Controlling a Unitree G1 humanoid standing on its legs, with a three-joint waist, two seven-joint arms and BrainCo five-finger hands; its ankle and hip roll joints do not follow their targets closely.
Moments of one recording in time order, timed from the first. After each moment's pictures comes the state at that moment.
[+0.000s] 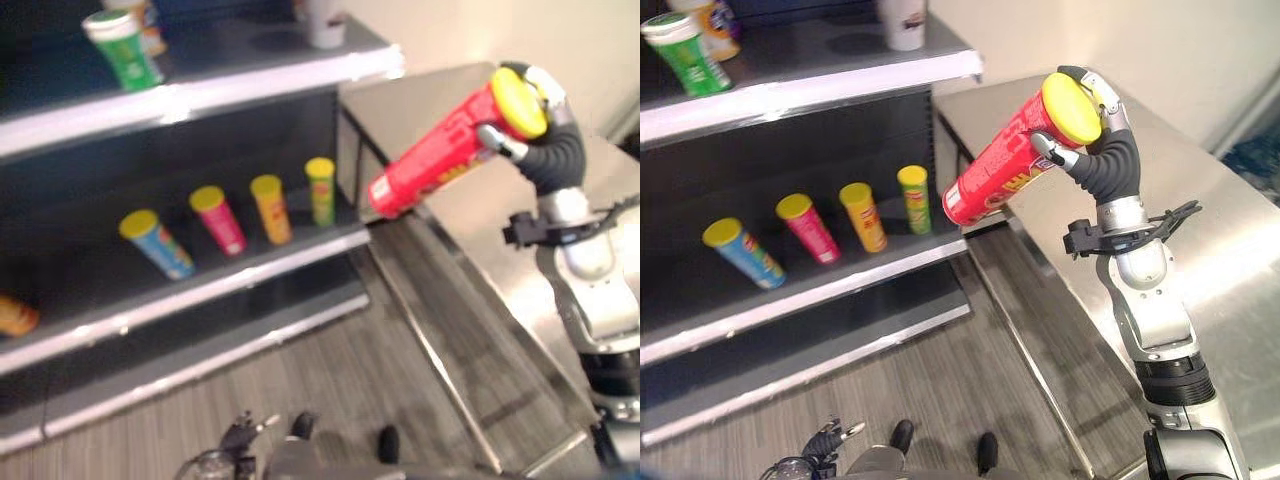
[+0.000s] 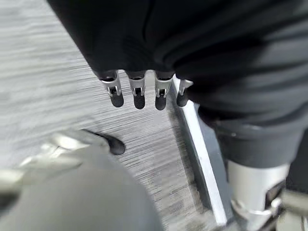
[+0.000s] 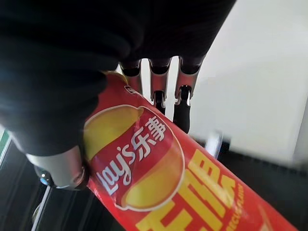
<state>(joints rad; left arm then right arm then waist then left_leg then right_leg) 0.05 0.16 0.06 1.07 -0.11 -0.08 -0.05 -0.42 -0.63 0.05 -0.25 0.34 -0.12 -0.09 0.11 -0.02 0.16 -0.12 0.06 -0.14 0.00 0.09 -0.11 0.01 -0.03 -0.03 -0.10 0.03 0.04</state>
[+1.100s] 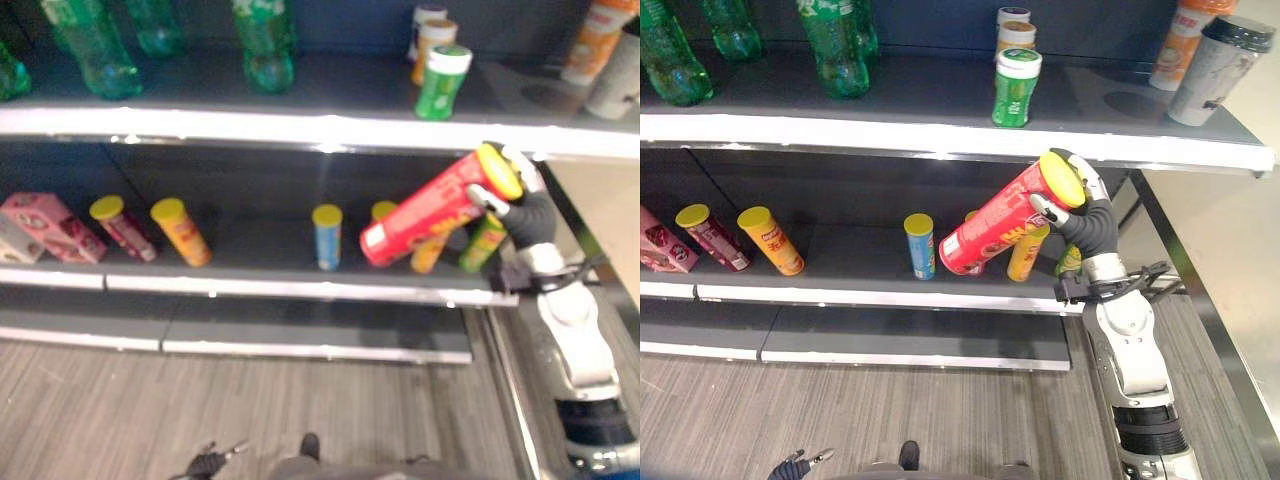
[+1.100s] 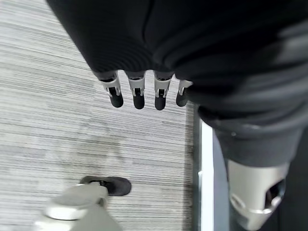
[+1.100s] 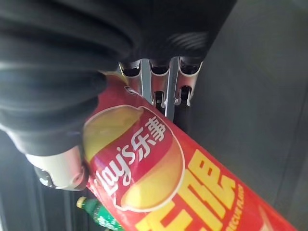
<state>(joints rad) 0.10 0.29 0.05 1.14 -0.10 -0.07 -0.03 -0.18 -0.43 -0.04 -0.28 0.32 -0.07 0.00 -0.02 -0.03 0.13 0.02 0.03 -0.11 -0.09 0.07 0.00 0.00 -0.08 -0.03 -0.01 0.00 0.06</state>
